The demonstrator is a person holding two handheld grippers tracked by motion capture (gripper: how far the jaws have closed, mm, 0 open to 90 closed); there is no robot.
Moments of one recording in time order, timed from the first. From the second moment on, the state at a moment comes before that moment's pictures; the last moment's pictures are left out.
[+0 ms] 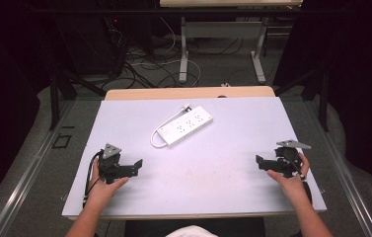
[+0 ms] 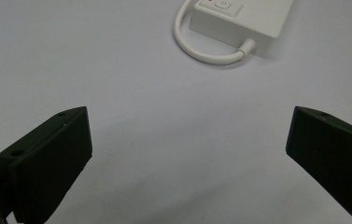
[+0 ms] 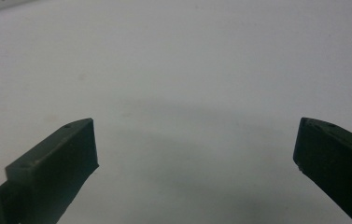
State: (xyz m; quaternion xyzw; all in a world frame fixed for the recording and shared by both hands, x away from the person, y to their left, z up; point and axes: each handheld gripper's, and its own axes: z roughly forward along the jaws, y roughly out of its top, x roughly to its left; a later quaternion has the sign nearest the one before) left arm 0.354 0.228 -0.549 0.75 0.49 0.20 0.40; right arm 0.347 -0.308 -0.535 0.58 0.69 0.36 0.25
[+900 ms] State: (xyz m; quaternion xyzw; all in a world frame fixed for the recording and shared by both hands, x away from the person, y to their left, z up) left arm 0.353 0.229 -0.547 0.74 0.50 0.19 0.41; right arm 0.351 -0.276 -0.533 0.55 0.72 0.36 0.24
